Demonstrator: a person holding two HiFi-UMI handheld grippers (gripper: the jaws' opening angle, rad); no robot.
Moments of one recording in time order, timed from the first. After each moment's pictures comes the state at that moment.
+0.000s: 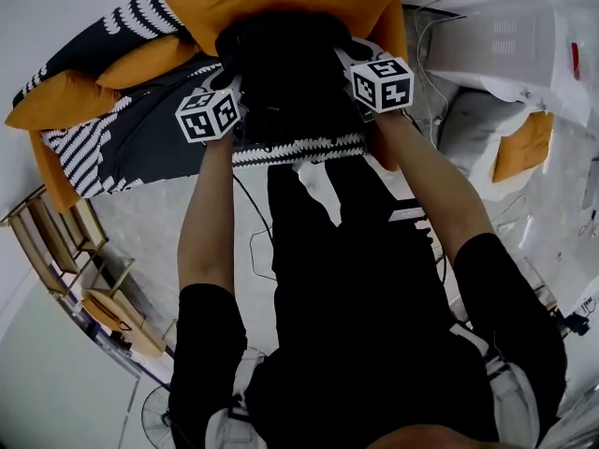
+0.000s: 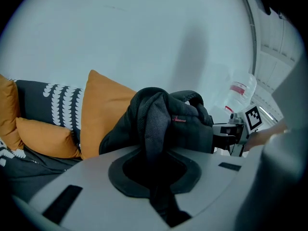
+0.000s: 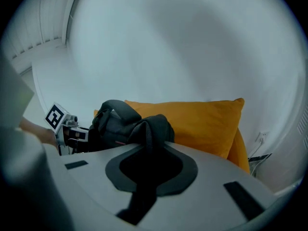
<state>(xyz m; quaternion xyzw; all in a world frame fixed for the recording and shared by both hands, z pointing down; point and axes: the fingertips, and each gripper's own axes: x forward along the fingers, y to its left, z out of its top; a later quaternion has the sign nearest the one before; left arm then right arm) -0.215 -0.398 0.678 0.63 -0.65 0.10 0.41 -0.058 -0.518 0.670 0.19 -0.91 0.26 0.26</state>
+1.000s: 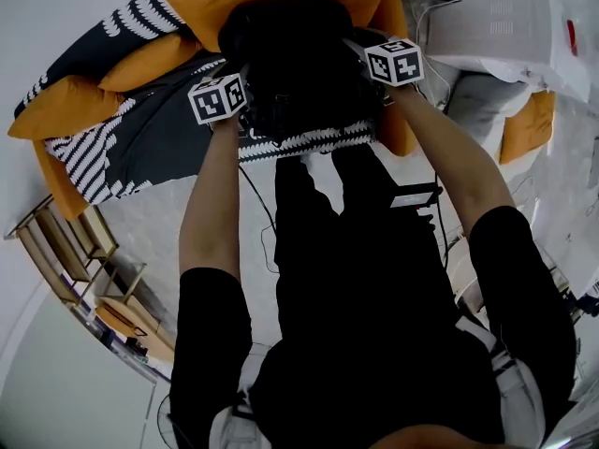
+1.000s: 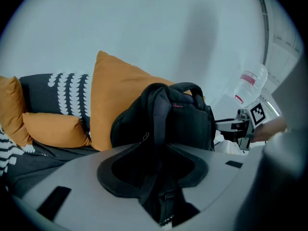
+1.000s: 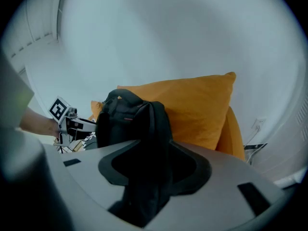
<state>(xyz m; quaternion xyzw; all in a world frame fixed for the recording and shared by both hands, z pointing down) -0.234 -0.383 0.727 0.60 -0.64 0.17 0.45 -0.030 -0.524 0.729 0.18 -0.88 0.29 0.33</state>
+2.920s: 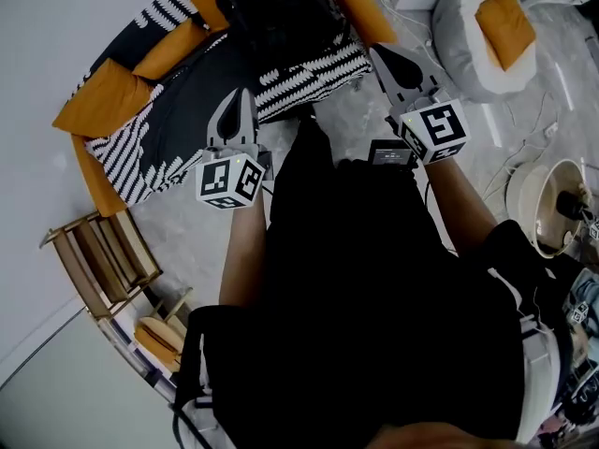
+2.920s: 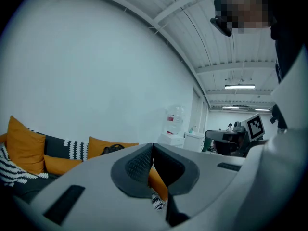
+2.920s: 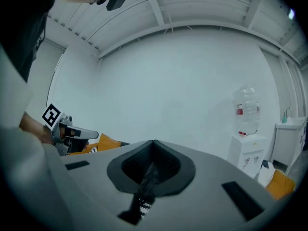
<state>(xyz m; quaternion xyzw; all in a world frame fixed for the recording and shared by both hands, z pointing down) -0.041 -0.010 0.380 0.76 -0.64 0.00 0.12 0.170 -0.086 0.361 0.36 -0.93 0.03 0.05</state>
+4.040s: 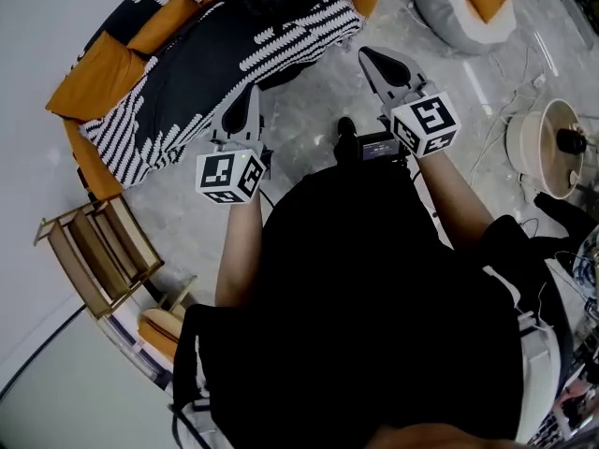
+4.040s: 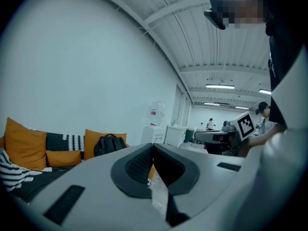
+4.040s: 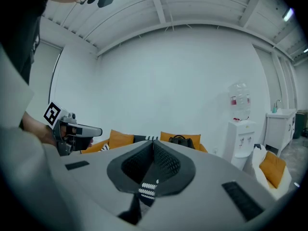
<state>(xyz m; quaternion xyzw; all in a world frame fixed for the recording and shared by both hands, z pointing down) -0.043 0.171 0.380 0.82 -0.56 0.03 0.13 0.143 0.117 0.381 0.38 -0.92 0.08 0.08</state>
